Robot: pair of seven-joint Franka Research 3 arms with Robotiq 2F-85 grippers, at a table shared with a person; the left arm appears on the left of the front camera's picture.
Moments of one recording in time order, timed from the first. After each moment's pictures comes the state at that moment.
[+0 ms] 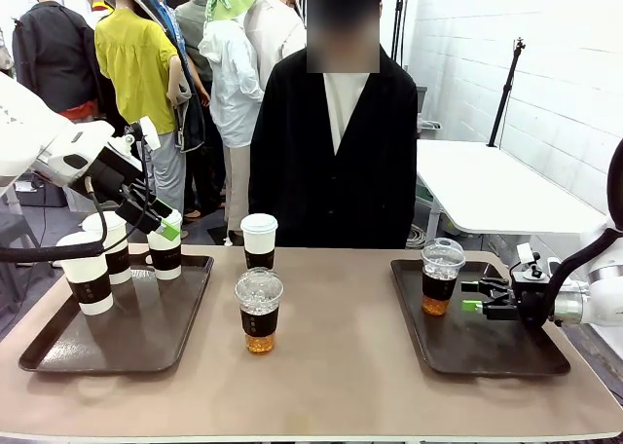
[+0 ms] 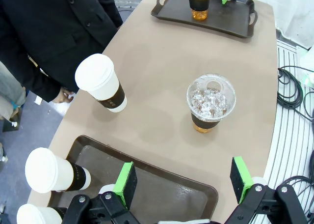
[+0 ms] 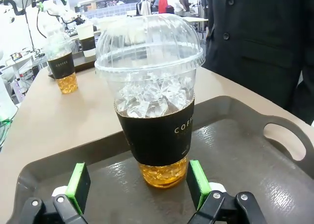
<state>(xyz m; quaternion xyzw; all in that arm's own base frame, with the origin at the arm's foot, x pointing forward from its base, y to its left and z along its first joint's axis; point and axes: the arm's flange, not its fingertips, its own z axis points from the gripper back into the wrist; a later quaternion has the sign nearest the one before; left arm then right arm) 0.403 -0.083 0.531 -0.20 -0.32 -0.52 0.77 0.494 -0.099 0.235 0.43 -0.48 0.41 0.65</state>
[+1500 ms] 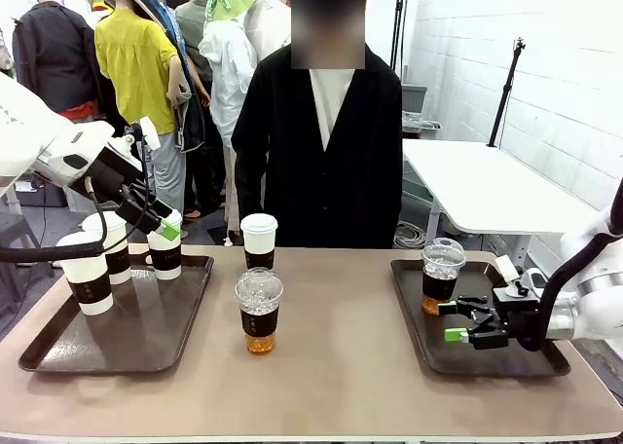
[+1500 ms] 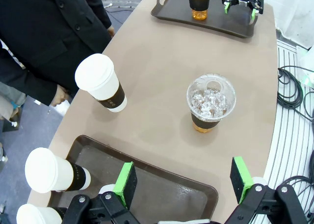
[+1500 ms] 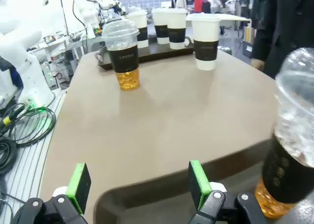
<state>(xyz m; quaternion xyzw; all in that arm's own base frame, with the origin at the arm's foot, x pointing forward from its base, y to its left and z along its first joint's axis) 0.403 -0.083 0.531 -0.20 -0.32 -0.52 0.77 0.410 -0.016 0.255 0.46 -0.43 0.47 0.62</state>
